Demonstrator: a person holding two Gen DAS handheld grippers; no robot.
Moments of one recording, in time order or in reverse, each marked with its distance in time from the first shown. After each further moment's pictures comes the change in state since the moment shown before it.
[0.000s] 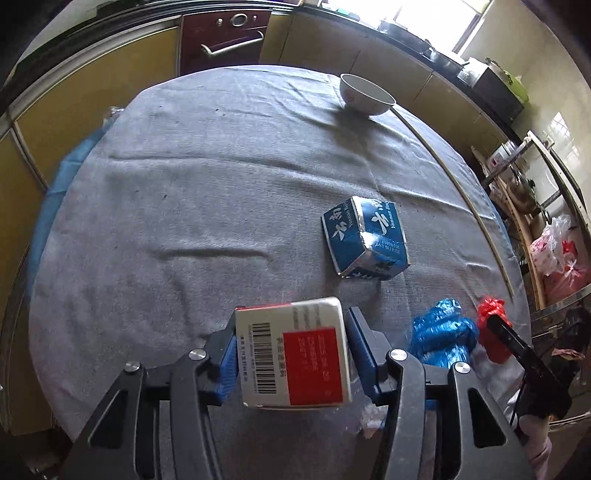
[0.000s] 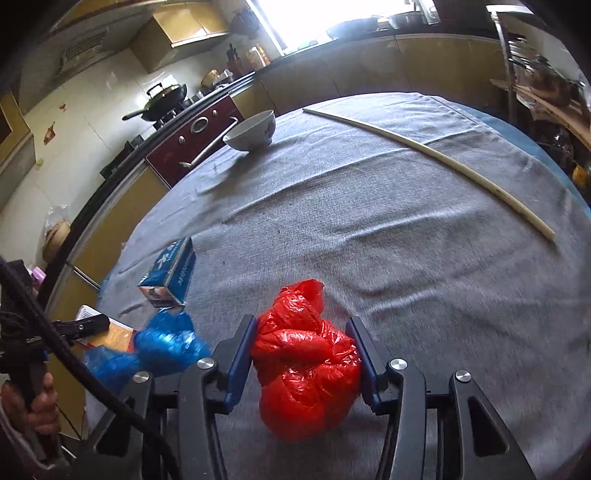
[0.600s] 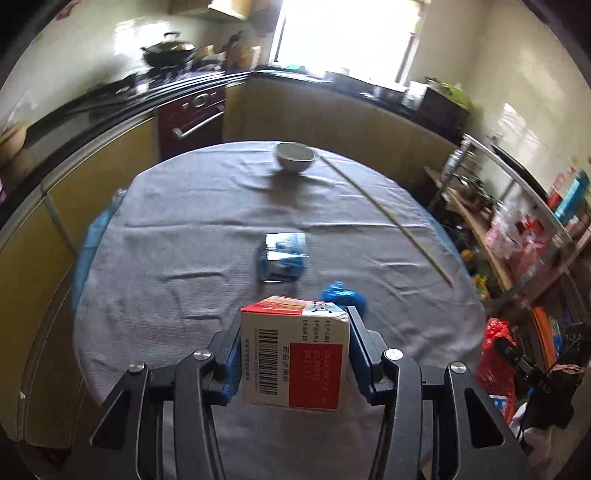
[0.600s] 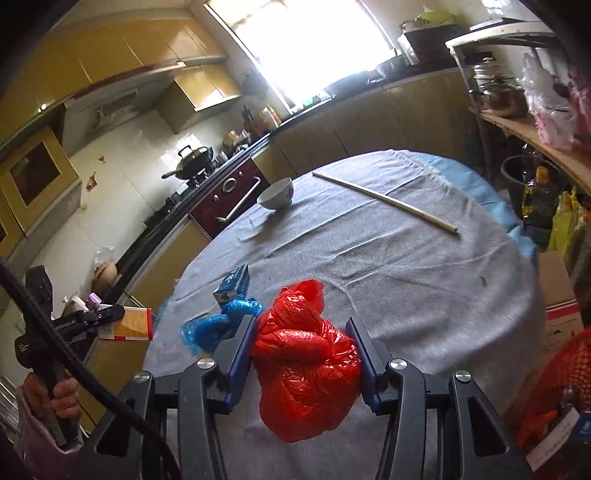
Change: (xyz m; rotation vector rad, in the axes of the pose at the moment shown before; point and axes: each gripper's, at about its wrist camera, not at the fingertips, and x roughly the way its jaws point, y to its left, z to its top) left arm -0.135 -0.087 -0.067 0.190 -0.234 -0.043; right arm -0.172 -0.017 -0.066 0.057 -0.224 0.098
